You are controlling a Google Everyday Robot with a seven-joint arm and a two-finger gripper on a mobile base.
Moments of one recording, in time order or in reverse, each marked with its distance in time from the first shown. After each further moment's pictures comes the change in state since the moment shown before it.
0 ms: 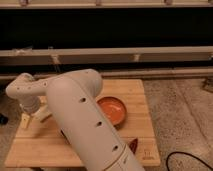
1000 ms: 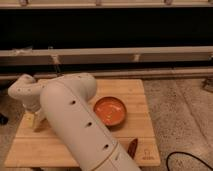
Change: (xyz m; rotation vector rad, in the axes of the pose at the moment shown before) arm -0.008 -0.028 0.029 0.052 0.046 -0.124
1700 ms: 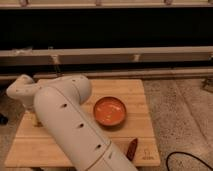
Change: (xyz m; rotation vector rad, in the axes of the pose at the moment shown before) arm 0.001 -0.009 0.007 0.014 0.055 0.019
